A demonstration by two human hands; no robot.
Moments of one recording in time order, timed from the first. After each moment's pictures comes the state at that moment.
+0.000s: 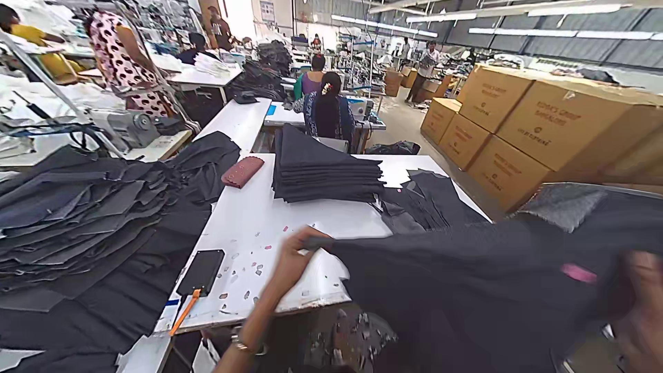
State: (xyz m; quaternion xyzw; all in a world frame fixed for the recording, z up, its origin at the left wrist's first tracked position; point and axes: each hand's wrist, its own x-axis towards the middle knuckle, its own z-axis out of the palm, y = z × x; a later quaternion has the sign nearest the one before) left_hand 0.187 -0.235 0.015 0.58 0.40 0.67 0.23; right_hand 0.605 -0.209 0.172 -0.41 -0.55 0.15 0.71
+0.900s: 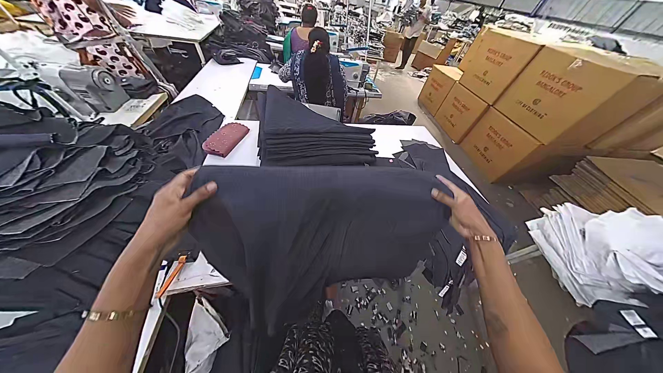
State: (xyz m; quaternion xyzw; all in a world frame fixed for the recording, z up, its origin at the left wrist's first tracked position) left_hand 0.045 -0.280 0.046 0.39 0.63 0.61 0.27; right_hand 0.569 -0.069 0.072 -0.50 -0.60 0.47 0.42
